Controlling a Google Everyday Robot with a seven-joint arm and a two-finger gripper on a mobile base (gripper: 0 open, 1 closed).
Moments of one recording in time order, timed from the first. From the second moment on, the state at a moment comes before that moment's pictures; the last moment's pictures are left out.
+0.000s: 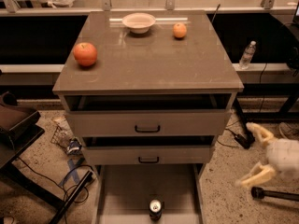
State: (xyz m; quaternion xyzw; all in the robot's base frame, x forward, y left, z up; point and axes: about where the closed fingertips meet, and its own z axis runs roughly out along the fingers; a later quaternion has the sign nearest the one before) arm 0.448 -0.272 0.702 -0.50 0.69 0.22 0.48
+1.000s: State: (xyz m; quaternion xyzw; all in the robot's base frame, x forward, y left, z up) arm 0.399 -0.273 0.529 -0.54 0.68 0.26 0.43
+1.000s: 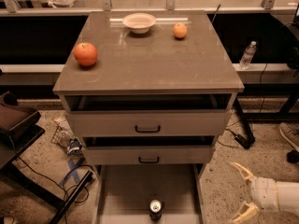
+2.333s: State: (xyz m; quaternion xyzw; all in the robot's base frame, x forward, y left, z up) arm 0.416 -0.216 0.302 -0.52 0.65 0.35 0.44
